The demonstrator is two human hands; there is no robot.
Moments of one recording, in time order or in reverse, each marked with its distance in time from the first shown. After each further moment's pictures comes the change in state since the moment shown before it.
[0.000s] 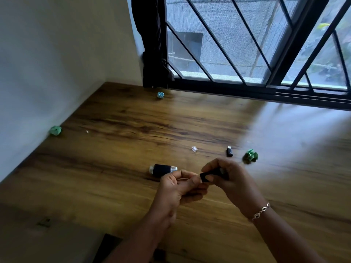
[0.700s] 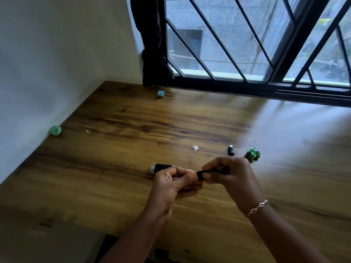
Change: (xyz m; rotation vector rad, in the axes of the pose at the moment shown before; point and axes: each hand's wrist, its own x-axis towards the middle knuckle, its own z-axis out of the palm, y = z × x) left_hand -0.001 0.008 -0.009 0.039 0.041 0.069; right_hand 0.002 -0.011 0.003 0.207 0.060 0.090
